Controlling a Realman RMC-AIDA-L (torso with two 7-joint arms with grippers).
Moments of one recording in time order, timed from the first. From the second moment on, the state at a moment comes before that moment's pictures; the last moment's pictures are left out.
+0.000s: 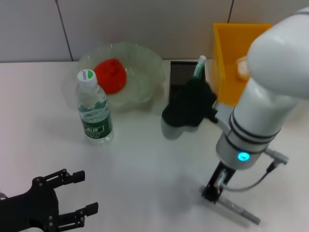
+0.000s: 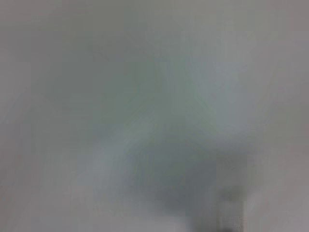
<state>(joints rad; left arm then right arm) -0.24 -2.07 0.66 0.61 1.95 1.72 -0.98 0.84 2.09 -1.86 -1.17 -2.54 -1.55 2.89</state>
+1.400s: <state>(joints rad) -0.27 -2.07 0.63 0.59 1.92 1.72 -0.98 0.59 2.08 -1.67 -1.27 -2.56 -0.48 2.62</state>
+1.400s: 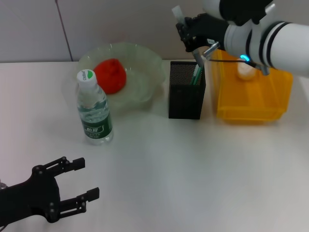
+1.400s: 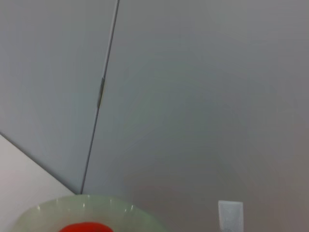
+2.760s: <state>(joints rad) -0.30 -2.06 0.63 0.56 1.91 1.78 -1.03 0.33 2.08 -1.70 -1.42 -2.17 -0.63 2.35</state>
